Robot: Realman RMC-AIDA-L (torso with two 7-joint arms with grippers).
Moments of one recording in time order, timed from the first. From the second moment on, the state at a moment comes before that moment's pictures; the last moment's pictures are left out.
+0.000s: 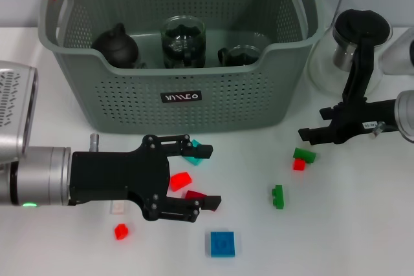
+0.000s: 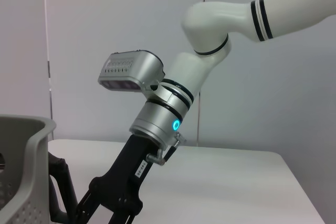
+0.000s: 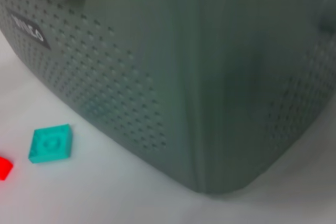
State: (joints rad) left arm -0.46 -2.18 0.71 0.76 2.04 1.78 -1.09; right arm 0.69 2.09 -0.85 -0.66 -2.37 -1.10 1.77
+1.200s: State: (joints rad) left arm -0.46 -2.18 0.71 0.76 2.04 1.78 -1.10; right arm 0.68 2.09 -0.95 -0.62 -2.37 -1.00 1.78
